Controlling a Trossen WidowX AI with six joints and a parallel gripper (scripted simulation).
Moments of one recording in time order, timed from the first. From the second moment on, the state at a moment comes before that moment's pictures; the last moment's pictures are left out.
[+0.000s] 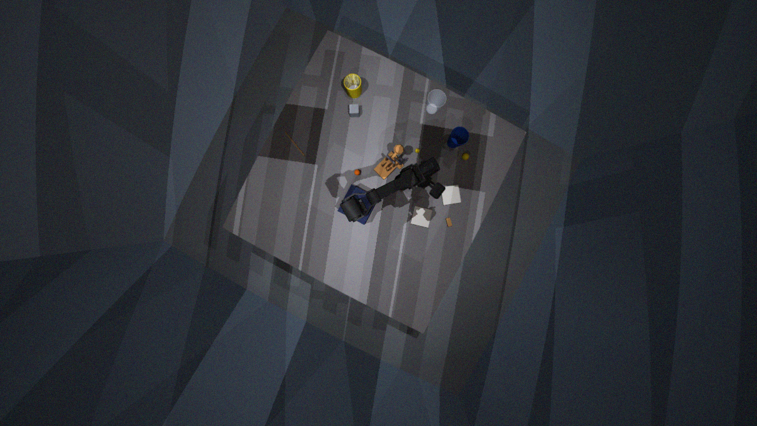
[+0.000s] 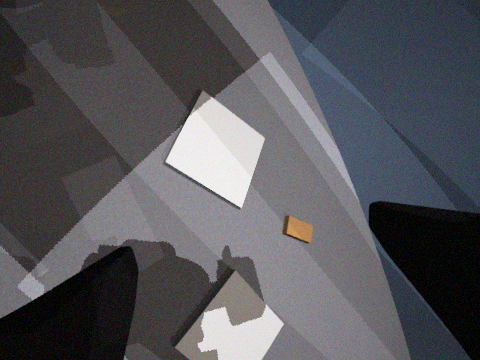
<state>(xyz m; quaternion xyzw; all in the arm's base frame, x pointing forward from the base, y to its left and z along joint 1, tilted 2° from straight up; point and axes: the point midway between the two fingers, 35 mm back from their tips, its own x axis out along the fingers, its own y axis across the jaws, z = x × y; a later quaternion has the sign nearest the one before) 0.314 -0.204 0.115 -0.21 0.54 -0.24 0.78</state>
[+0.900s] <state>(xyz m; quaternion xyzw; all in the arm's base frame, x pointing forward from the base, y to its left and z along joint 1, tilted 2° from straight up) 0.324 0.013 0.072 0.01 0.69 -0.05 0.73</state>
